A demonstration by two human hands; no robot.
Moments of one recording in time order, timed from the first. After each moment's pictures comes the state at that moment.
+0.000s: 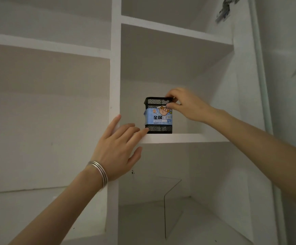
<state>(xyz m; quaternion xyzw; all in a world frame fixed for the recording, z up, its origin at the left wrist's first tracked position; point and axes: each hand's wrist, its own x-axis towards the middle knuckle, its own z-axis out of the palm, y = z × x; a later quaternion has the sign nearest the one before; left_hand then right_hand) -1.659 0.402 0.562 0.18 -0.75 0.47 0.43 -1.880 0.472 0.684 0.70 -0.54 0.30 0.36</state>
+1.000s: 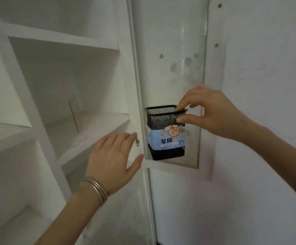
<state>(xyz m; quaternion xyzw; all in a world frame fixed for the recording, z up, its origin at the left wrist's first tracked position) -1.634 0.552 0.340 -0.10 -0.91 0.07 0.40 -1.720 0.795 0.423 0.48 -0.78 0.27 0.31</state>
